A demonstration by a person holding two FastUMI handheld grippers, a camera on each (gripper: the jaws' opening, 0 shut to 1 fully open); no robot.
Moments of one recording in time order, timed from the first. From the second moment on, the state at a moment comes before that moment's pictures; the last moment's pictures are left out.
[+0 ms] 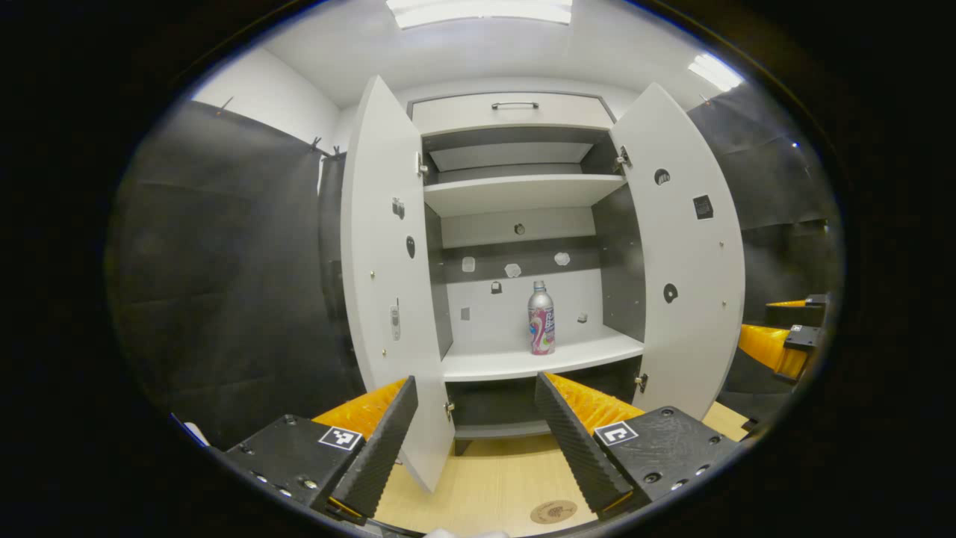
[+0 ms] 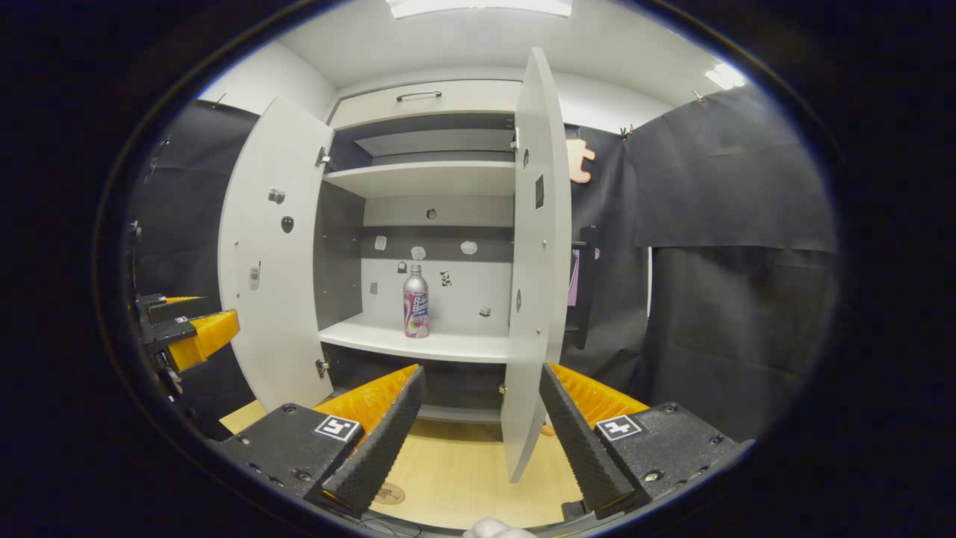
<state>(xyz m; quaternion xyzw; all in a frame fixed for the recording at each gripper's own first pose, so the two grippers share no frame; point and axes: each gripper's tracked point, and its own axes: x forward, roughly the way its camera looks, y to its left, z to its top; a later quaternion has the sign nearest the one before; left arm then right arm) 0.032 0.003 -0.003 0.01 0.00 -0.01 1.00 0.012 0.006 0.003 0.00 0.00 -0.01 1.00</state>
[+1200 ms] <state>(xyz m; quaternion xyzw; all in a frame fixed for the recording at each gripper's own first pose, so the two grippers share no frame) 0.394 -0.130 0.022 0.00 -0.04 -0.08 1.00 0.042 0.000 0.034 -0.02 0.02 -0.06 1.00</state>
